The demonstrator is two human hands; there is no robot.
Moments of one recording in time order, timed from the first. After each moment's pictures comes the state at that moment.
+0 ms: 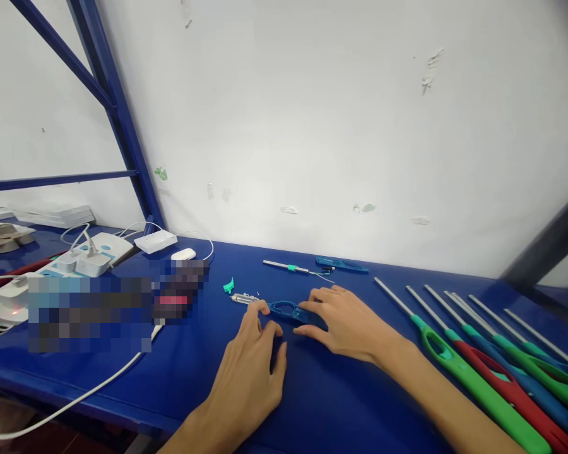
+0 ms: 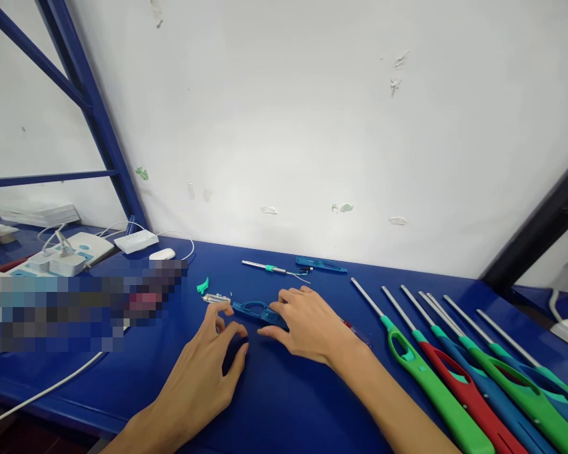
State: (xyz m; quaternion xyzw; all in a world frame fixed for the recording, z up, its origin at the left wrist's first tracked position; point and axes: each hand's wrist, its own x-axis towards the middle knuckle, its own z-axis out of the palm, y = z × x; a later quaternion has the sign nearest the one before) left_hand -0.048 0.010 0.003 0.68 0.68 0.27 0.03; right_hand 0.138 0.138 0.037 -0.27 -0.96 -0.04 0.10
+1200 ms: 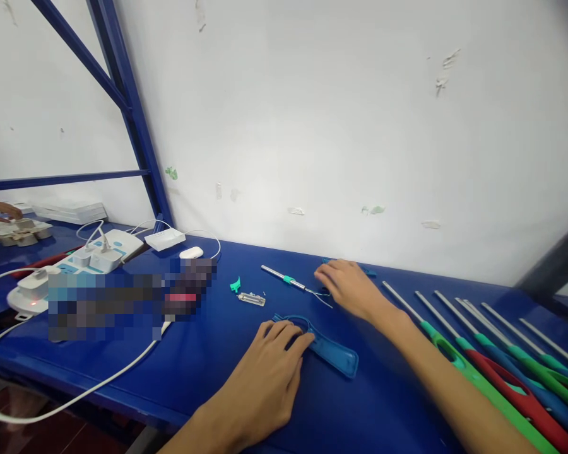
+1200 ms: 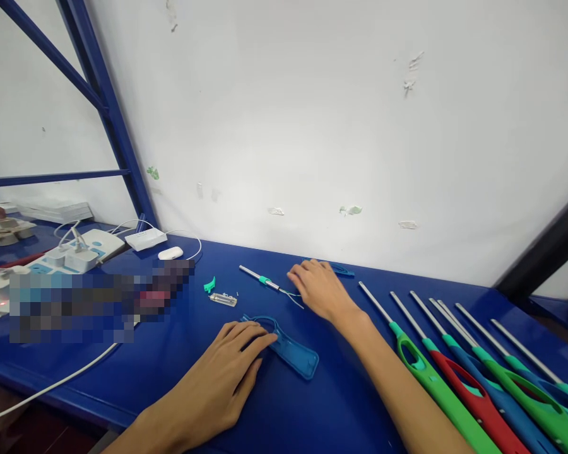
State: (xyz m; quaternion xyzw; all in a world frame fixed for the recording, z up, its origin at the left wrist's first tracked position) left_hand -0.046 0.007 0.014 0.81 0.54 0.20 0.06; right_hand 0.138 0.212 0.031 -0.34 -0.93 -0.11 0.13
